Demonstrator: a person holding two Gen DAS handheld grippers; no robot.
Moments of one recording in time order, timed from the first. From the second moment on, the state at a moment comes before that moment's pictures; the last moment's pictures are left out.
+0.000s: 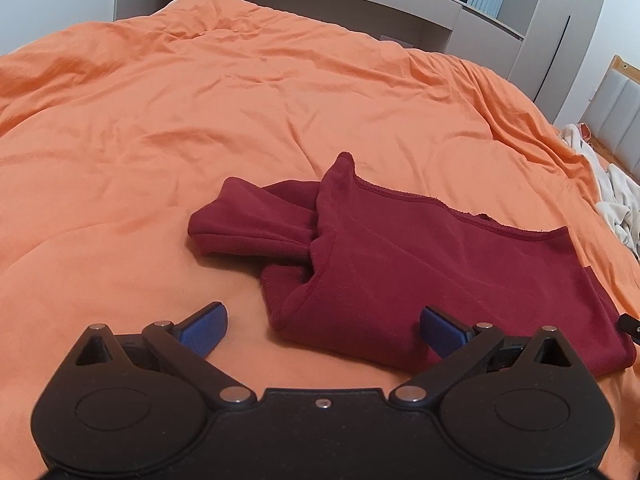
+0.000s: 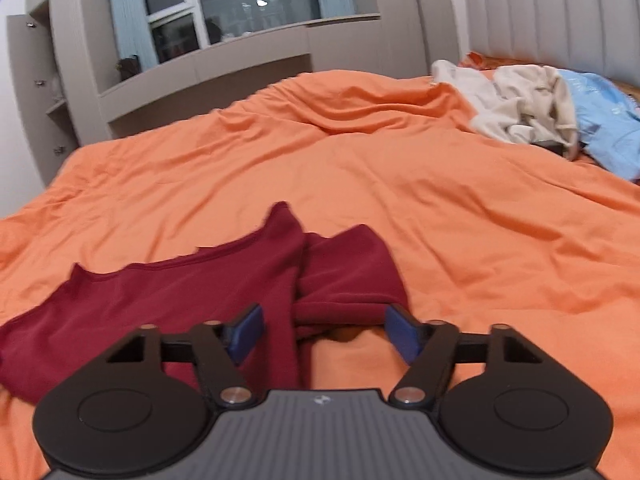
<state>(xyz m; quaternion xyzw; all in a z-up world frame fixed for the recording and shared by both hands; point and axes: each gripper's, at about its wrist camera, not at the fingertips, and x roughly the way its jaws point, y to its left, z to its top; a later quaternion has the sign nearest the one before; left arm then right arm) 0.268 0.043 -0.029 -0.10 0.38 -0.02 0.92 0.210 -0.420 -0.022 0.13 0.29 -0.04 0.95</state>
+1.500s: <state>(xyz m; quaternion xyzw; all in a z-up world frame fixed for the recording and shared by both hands) 0.308 0.063 -0.048 -0.20 0.37 0.02 0.91 0.234 -0.269 -0.055 -0.09 0.30 0.06 0.95</state>
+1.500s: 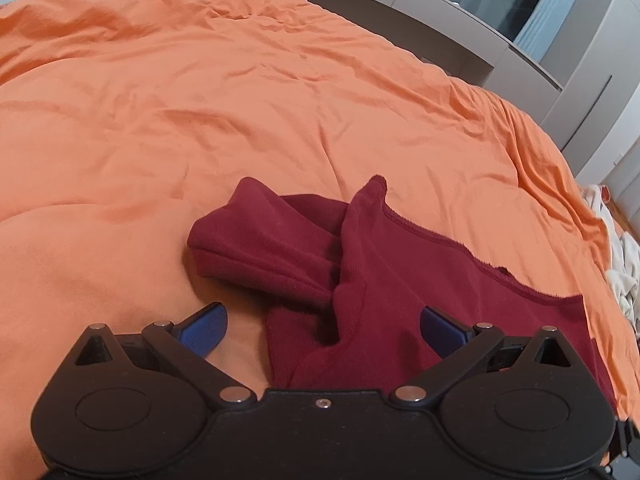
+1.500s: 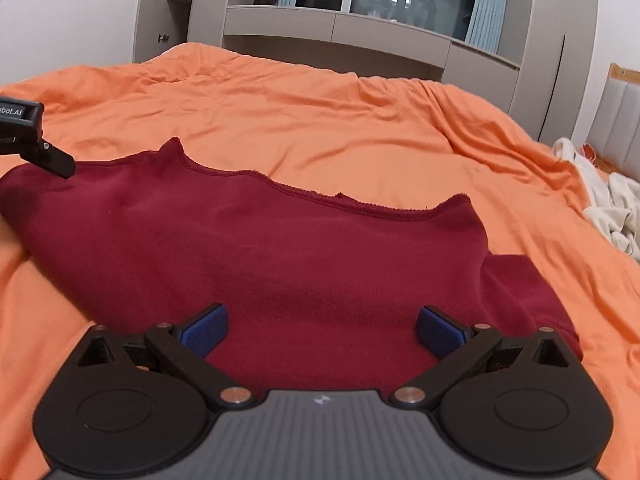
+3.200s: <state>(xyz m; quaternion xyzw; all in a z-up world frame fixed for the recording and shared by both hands) 0.361 0.005 0.013 -0.13 0.34 -0.06 0.93 0.221 -0.331 -0.018 0.01 0.30 0.05 0.95</state>
